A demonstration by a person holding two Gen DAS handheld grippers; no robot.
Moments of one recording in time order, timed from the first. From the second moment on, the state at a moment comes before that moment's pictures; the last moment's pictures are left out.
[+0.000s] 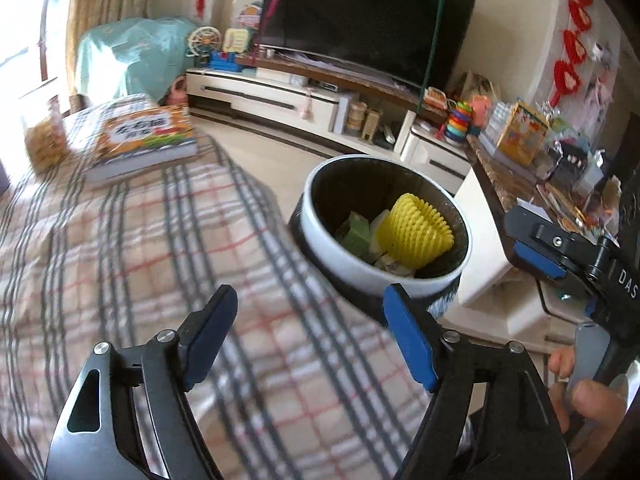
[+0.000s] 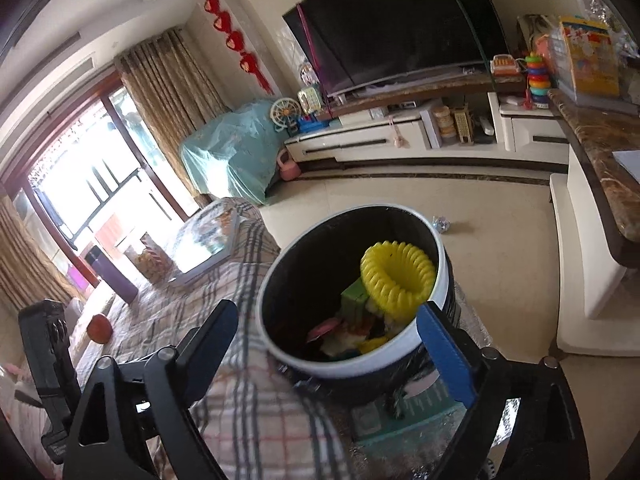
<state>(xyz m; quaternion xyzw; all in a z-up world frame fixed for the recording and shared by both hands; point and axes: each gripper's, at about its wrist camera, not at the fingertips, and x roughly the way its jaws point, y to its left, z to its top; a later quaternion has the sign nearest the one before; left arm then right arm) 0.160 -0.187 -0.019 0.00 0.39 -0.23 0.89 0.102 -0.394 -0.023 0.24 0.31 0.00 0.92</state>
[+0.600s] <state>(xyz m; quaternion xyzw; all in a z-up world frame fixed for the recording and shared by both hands) 0.054 -0.100 -0.006 -0.03 0.28 -0.14 0.95 0.019 -0.323 -0.002 0.15 0.21 -0.03 0.97</state>
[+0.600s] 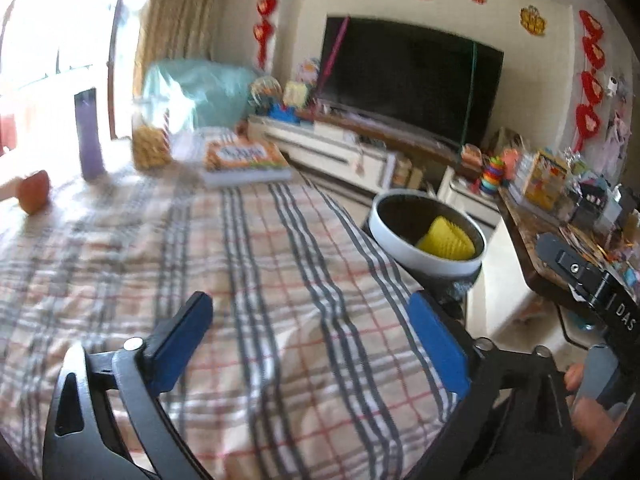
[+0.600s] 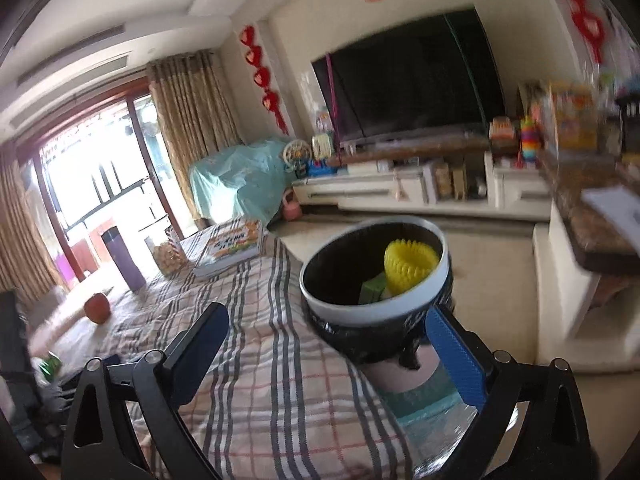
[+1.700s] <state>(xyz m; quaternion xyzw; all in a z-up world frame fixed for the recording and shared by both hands) 0.013 -0.082 -0.014 0.03 0.21 -0.07 0.97 -0.005 -0.281 -0.027 0.07 0.19 -0.06 0.98</state>
